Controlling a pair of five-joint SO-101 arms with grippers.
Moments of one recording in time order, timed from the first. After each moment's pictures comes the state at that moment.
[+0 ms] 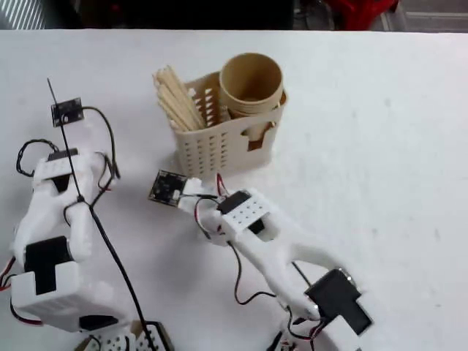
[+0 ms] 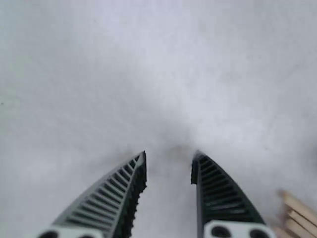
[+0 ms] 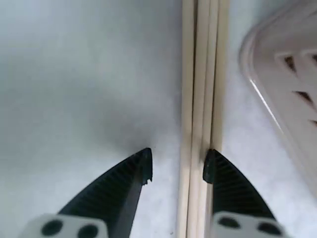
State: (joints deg) left arm -22.6 5.6 33.8 43.0 4.5; right arm -41.2 -2.2 43.6 39.1 37.4
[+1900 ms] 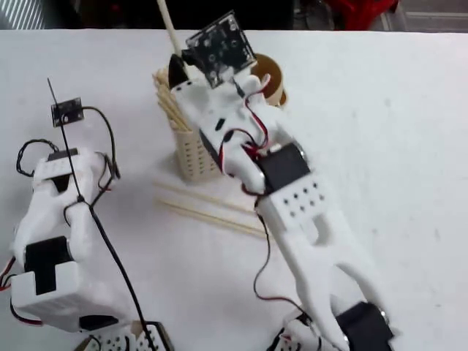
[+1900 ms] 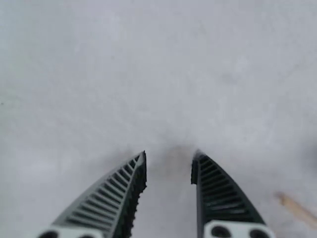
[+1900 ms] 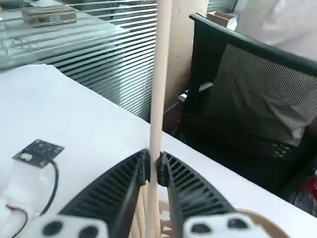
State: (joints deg) left arm -22.6 5.6 33.8 43.0 4.5; right arm -33.5 -17.7 4.6 33.4 9.2
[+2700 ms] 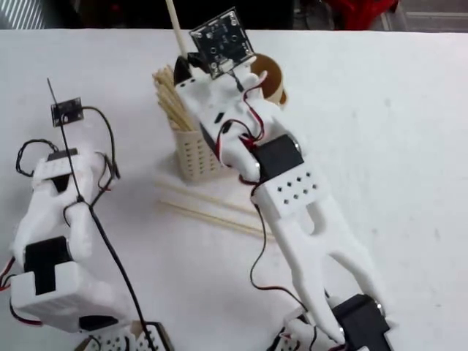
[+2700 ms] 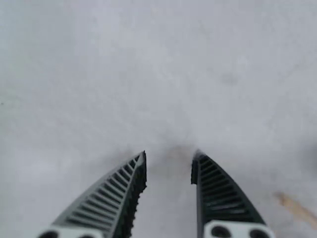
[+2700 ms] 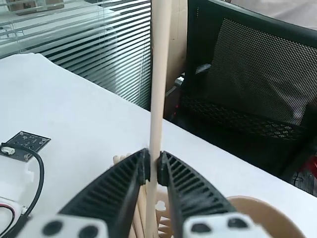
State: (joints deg) left arm -22.6 5.6 33.8 43.0 4.5; right arm -32.4 -15.7 5.6 33.3 8.2
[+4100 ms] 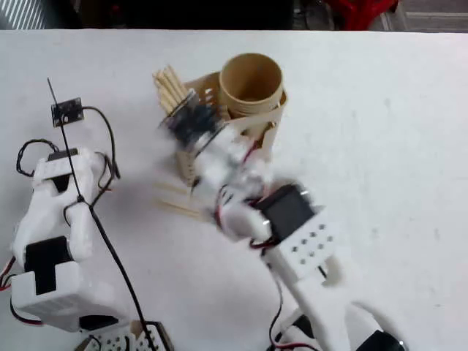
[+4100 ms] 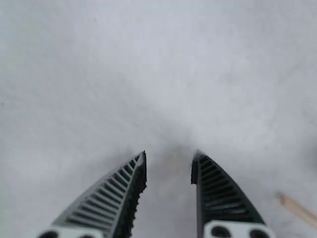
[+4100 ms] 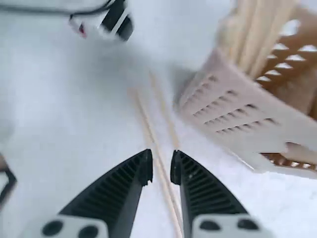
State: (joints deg) left arm -22.6 5.6 33.8 43.0 4.5; right arm -44.5 -32.0 20.5 75.3 19.3
